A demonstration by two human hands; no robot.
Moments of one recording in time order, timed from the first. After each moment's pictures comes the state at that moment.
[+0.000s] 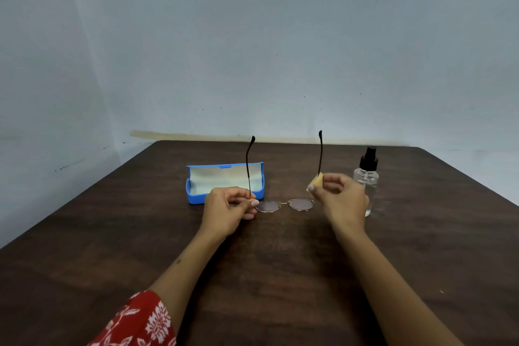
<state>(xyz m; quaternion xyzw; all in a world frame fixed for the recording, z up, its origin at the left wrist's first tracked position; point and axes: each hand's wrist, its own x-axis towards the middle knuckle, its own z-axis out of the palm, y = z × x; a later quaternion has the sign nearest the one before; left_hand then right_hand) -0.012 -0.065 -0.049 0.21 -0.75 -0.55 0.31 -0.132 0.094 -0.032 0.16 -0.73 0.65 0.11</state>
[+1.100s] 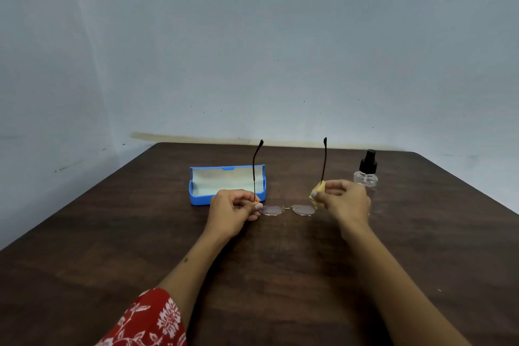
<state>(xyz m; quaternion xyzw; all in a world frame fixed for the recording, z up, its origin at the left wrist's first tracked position) -0.013 -0.066 -0.049 0.20 -0.74 -0.56 0.30 -0.129 0.101 -0.022 0.13 -0.79 0.60 0.05</state>
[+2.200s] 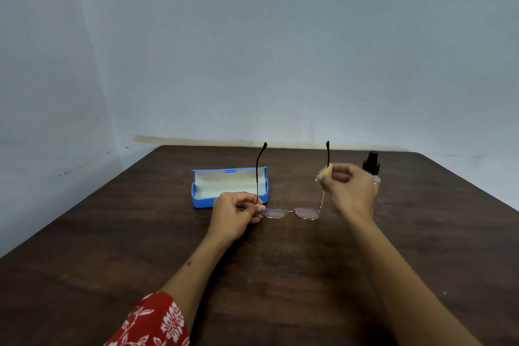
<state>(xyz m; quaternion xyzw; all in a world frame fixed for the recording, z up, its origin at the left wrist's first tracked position) -0.012 -0.064 -0.049 0.20 -0.75 -0.55 0.30 -0.126 0.096 -0.001 0.14 -0.74 0.64 0.14</state>
